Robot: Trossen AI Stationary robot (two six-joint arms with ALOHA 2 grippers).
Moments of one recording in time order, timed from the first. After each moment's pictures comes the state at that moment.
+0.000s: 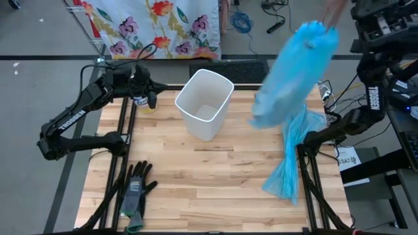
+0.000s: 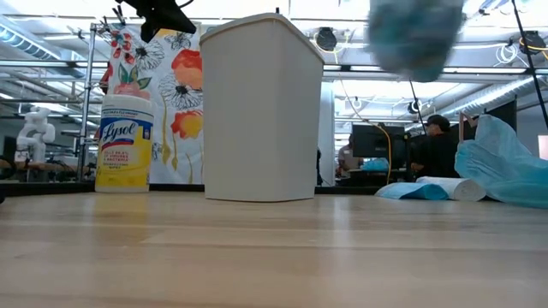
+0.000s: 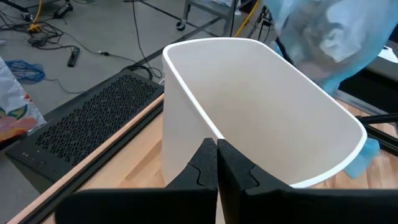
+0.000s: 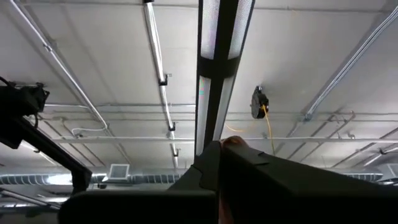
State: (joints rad) left arm 0.71 0.91 1.12 -0.62 0.31 -0.10; right arm -0.56 1.41 2.35 0.10 -0.29 0.47
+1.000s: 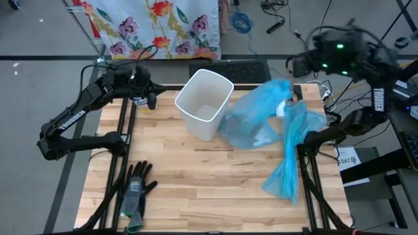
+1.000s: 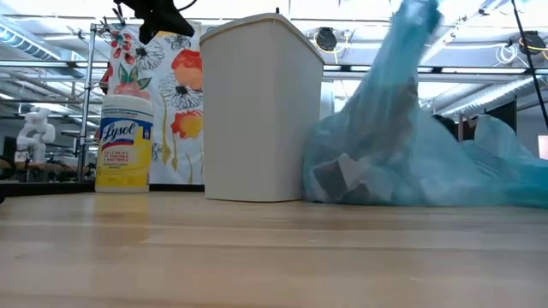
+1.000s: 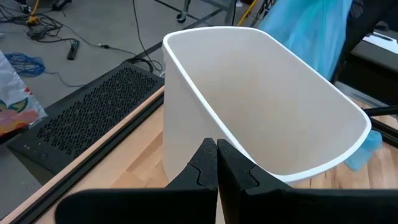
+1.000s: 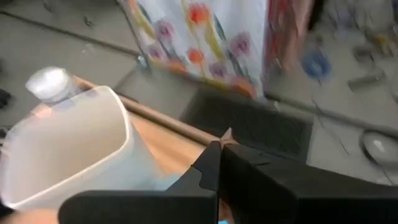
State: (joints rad) left arm 0.71 0.91 1.12 -0.65 0.31 -0.09; right arm -0.56 1.39 2.36 -1.58 0.31 0.41
